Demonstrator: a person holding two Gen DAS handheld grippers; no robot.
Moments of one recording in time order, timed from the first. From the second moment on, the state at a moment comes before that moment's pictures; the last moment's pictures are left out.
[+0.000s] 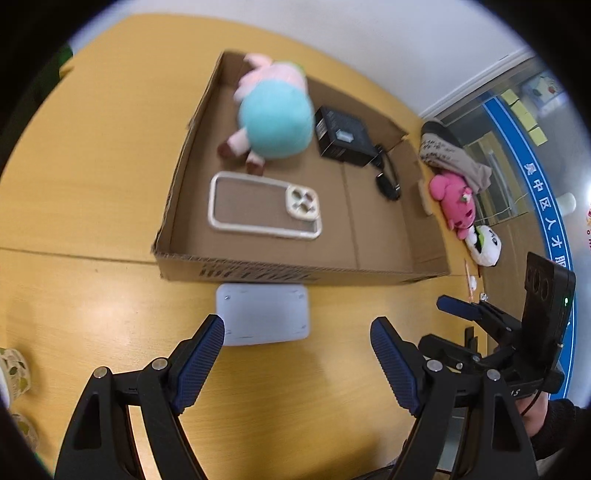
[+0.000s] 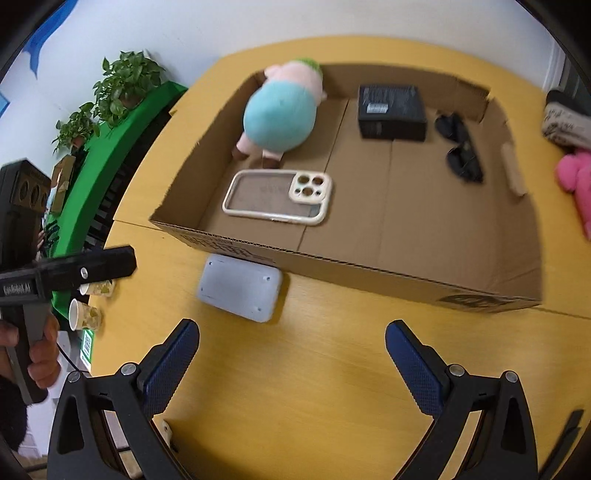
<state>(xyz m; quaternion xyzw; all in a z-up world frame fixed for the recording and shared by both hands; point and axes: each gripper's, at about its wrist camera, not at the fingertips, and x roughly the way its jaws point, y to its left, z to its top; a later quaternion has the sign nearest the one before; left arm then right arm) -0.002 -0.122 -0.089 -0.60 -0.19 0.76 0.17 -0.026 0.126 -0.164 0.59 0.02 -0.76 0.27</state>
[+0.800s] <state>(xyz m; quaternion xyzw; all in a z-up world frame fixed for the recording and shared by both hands) -0.014 -0.120 -0.194 -0.64 -0.21 0.71 0.20 -0.025 0.036 -0.287 0.61 0.07 -0.73 0.32</state>
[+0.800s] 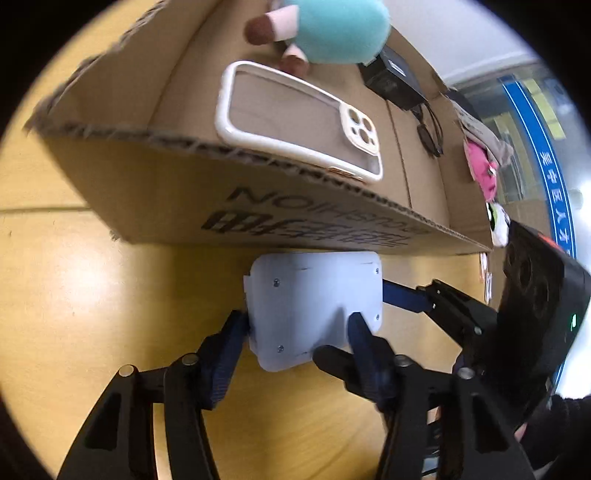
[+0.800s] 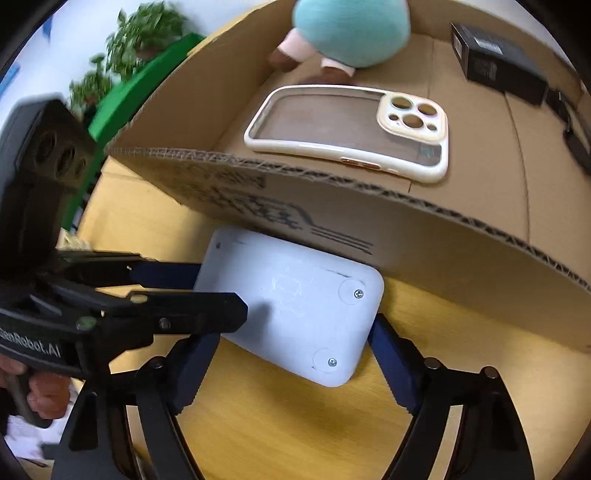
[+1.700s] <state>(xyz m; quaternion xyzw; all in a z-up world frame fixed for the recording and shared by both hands) 0.026 -0.056 -0.032 -0.54 -0.19 0.79 0.20 -0.023 0.111 -0.108 0.47 0.04 -0.81 0.34</state>
